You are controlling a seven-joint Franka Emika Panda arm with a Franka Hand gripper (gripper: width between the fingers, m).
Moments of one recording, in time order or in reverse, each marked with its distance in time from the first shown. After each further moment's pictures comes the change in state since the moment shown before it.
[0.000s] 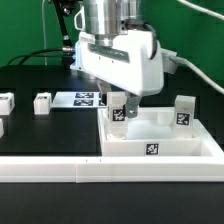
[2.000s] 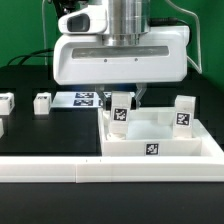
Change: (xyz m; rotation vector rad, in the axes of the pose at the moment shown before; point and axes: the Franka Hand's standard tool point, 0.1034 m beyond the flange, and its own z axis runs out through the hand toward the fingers) arm -0.005 -0.001 0.000 -0.025 0.002 -1.031
